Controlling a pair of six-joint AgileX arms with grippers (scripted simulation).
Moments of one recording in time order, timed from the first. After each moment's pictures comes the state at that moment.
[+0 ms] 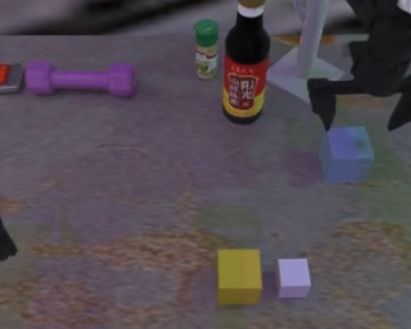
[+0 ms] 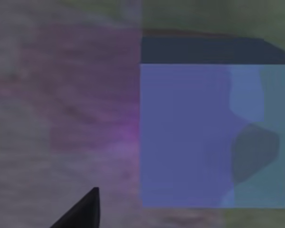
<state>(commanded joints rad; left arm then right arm) 0.00 0.06 0.03 -0.04 0.00 -0.04 0.25 2.26 1.94 -1.23 0.01 0.23</state>
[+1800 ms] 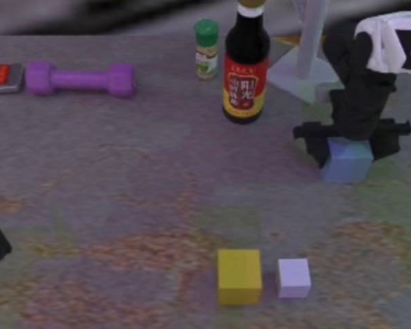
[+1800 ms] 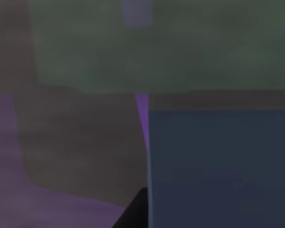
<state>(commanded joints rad) 0.02 0.00 0.00 0.00 0.00 0.00 0.26 2.41 1.79 -0.96 0.01 0.24</state>
